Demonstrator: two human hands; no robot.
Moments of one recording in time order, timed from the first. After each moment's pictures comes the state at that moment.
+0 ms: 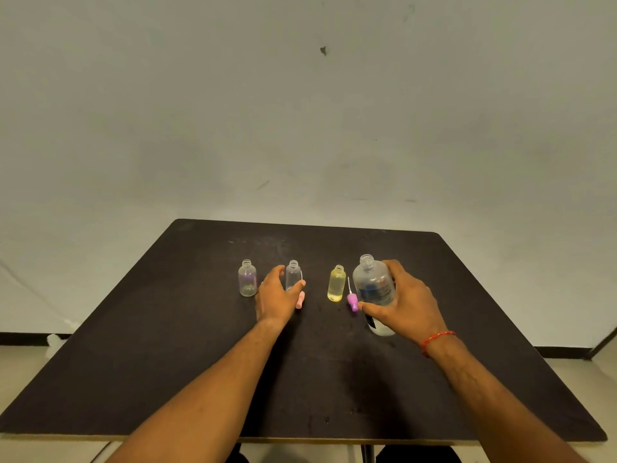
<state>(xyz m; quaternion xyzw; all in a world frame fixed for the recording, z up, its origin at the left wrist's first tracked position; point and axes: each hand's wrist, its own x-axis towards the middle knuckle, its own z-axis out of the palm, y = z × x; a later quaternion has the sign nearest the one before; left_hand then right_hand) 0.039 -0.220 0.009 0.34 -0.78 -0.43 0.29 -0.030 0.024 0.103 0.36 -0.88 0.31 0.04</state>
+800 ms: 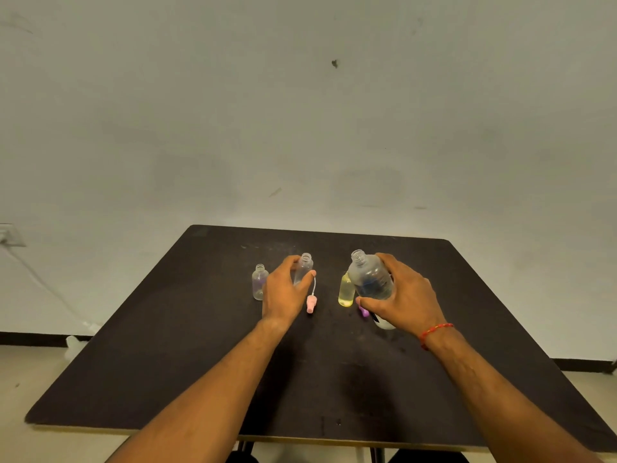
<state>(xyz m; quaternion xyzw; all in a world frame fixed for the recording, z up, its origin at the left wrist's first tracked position) 0.065 -0.213 0.050 0.25 -0.80 -0.39 0.37 -0.028 0.005 0.115 0.40 -0.87 0.29 0.08</state>
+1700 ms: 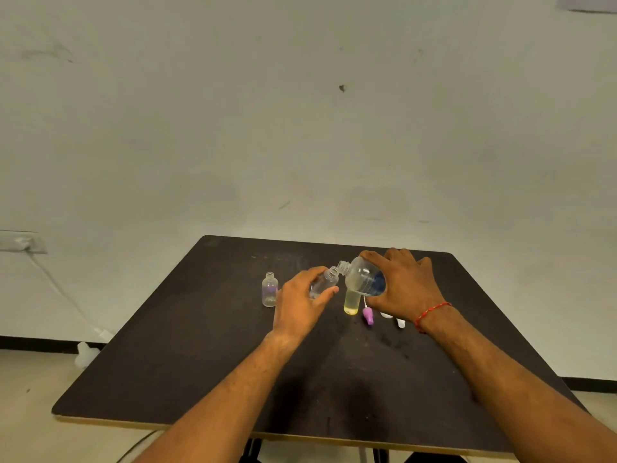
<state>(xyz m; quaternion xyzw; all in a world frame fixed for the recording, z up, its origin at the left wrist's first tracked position) 0.096 -0.186 0.071 0.16 -0.83 -0.37 0.38 -0.020 -0.010 0.158 0.43 -0.88 0.05 0.17</state>
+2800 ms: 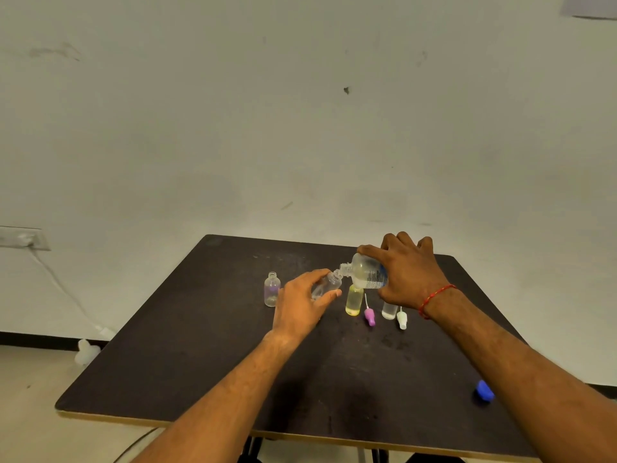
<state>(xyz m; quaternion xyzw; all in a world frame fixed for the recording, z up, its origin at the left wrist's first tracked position) 0.103 -0.184 0.077 0.17 -0.84 -0.37 0.36 -0.016 -0.014 0.190 0.48 -0.85 -0.04 0.22</state>
